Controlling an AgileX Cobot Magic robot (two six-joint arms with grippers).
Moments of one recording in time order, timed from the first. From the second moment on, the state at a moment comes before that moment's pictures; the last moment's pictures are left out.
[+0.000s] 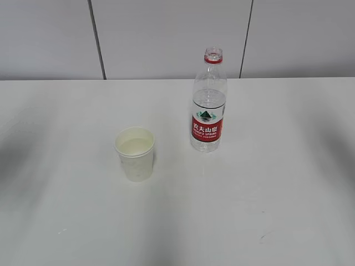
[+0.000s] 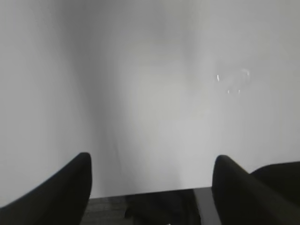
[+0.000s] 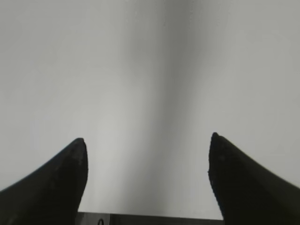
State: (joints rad) left arm -0.07 1.36 -1.05 0.07 1.21 -0.02; right arm -0.14 1.38 -1.25 0.01 1.23 -0.23
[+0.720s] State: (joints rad) left arm -0.07 0.74 -0.75 0.04 1.10 -0.02; right arm -0.14 0.83 -0.87 -0.02 1.24 -0.23
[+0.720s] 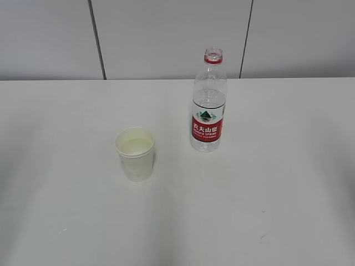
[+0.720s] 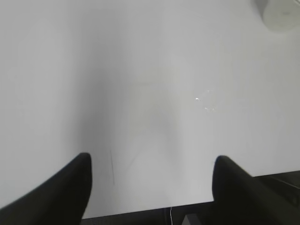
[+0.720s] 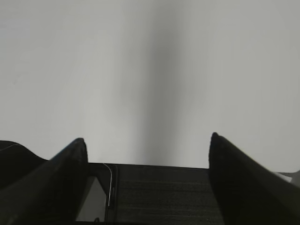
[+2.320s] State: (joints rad) left arm -0.07 0.00 -0.53 0.00 1.10 -0.02; right arm -0.12 0.01 -0.50 0.03 1.16 -0.18
